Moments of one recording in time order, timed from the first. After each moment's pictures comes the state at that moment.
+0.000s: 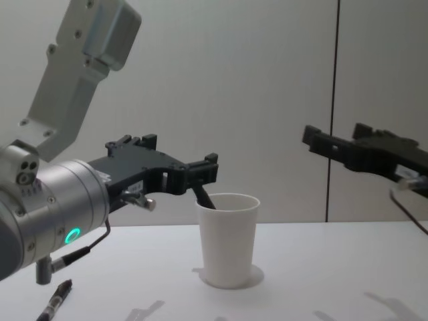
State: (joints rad) left arm -0.24 0.38 0.45 -1.63 -0.20 0.01 -0.01; right arm 0.22 0.15 -0.18 -1.44 0.30 -0.15 0.40
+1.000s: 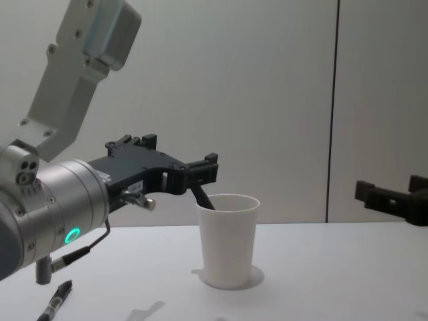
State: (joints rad) left arm -0.24 0.38 0.45 -1.63 -0.20 0.01 -0.01; right arm 0.03 0.26 -0.14 -1.65 0.31 0.03 0.31
